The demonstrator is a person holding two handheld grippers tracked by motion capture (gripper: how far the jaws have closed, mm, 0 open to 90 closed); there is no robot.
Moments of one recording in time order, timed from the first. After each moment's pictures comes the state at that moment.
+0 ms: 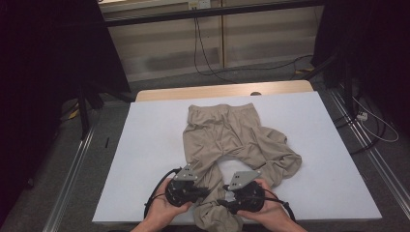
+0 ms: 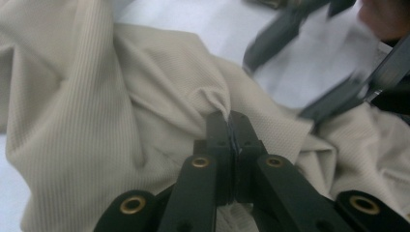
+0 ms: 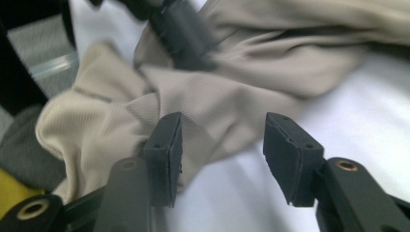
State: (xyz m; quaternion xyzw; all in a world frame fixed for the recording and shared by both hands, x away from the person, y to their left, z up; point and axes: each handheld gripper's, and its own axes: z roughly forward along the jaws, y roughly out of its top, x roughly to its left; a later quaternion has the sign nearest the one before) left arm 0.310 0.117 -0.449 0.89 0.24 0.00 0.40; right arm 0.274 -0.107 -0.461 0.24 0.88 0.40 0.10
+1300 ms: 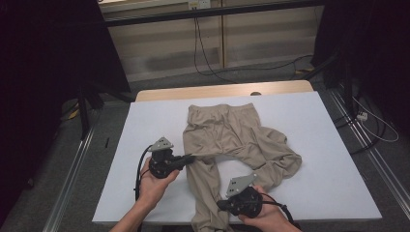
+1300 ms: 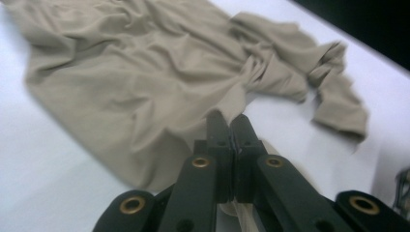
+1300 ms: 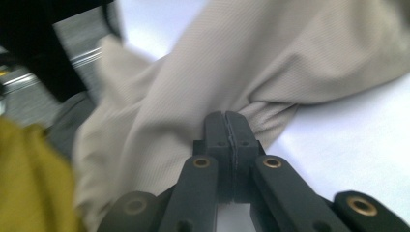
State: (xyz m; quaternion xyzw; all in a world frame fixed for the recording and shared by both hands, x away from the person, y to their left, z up) left arm 0.369 0.154 -0.414 0.79 0.35 0.04 0.50; right arm 0.264 -0.103 -0.461 0.22 0.89 0.40 0.03
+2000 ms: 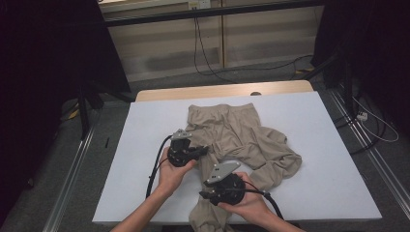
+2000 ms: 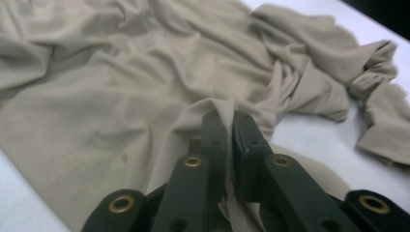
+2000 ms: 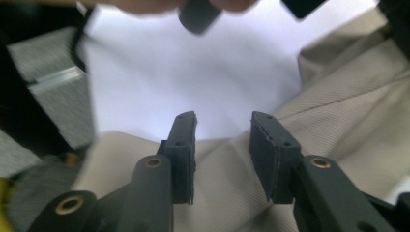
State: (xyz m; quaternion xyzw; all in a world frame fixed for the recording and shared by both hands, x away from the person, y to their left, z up) left arm 0.403 0.110 -0.435 0.81 0.36 0.06 0.46; right arm 0.292 -0.062 -0.440 0.24 0.88 0.41 0.09
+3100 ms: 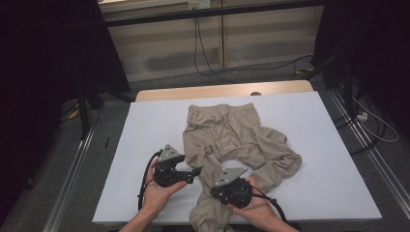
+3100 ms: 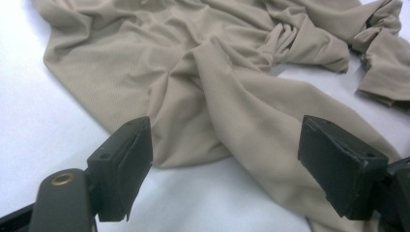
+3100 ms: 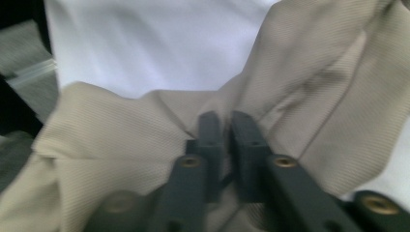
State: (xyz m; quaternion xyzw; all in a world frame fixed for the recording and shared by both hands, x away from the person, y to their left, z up) left arm 0.353 0.145 -0.436 0.81 0.35 0.12 0.45; right arm 0.288 -0.083 -0.459 0.27 0.87 0.40 0.09
